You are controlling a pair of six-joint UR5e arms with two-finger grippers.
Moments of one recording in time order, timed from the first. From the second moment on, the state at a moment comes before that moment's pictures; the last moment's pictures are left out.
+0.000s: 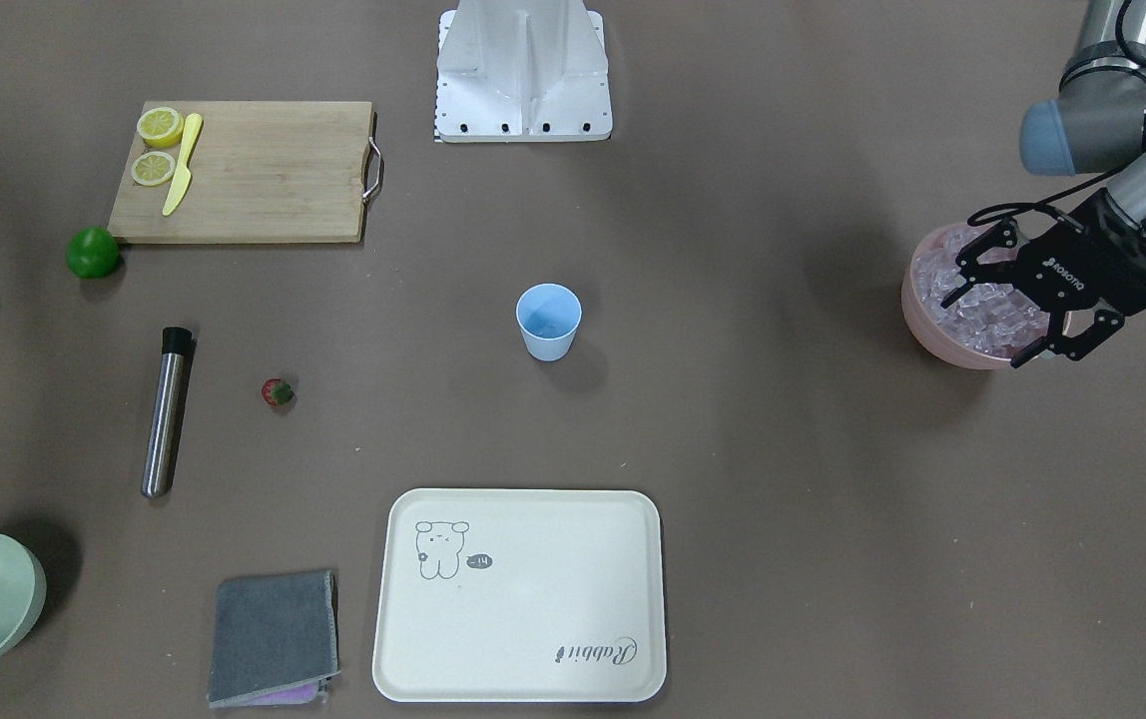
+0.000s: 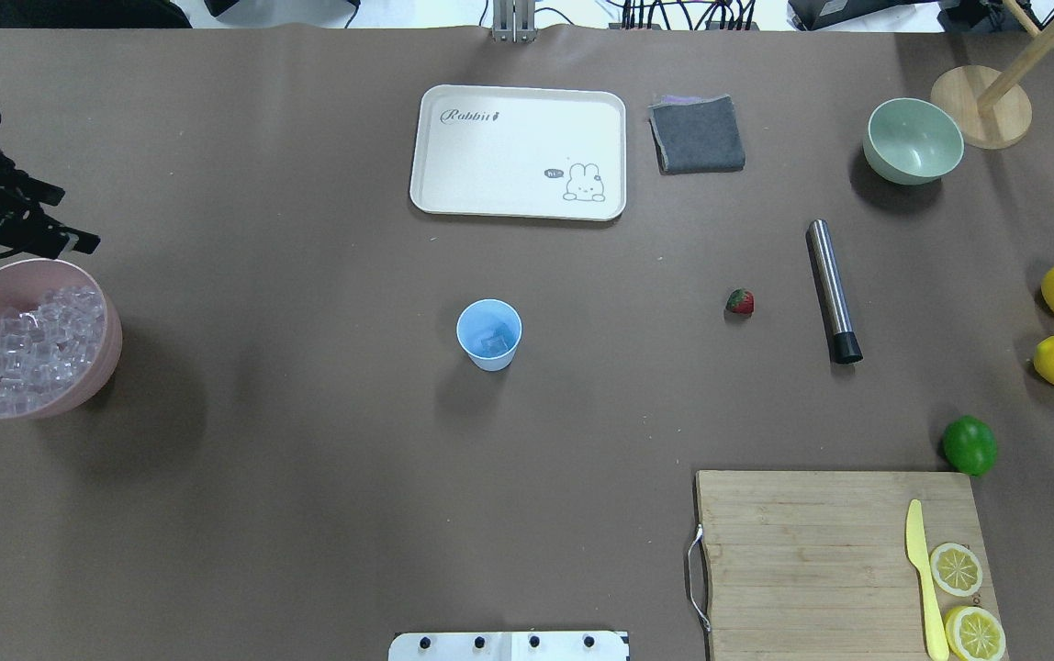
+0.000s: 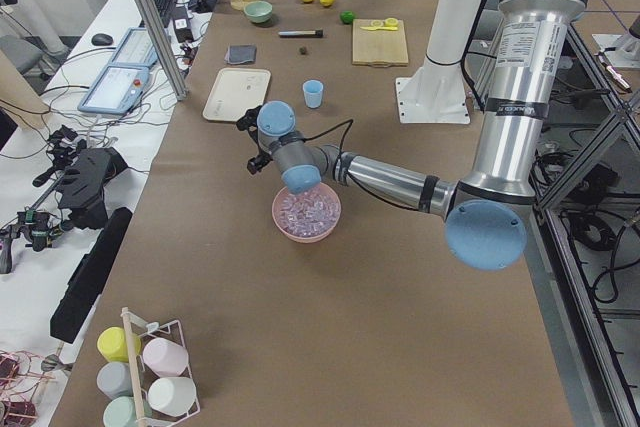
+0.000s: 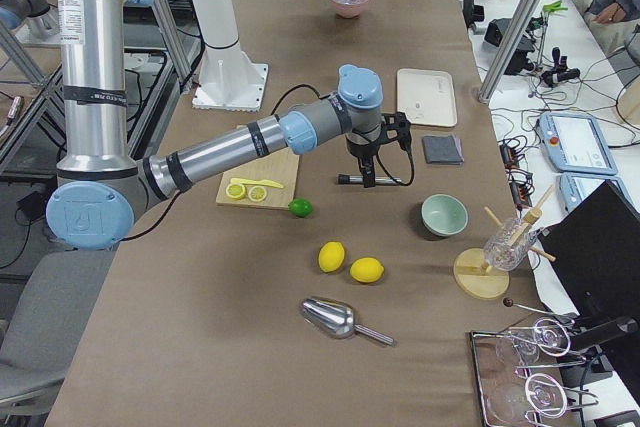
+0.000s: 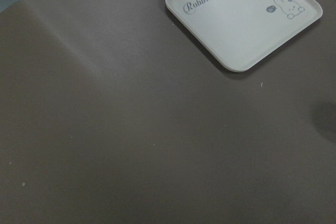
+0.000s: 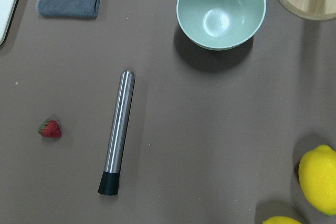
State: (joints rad) left arm -1.13 -1.65 -1.66 -2.37 -2.39 -0.17; right arm 1.34 -1.60 1.99 -1.48 2.41 0.35
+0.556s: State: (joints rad) left arm -1.14 -1.48 -1.68 -2.38 -2.41 0.00; right arm 1.34 -1.62 2.00 -1.47 2.41 0.35
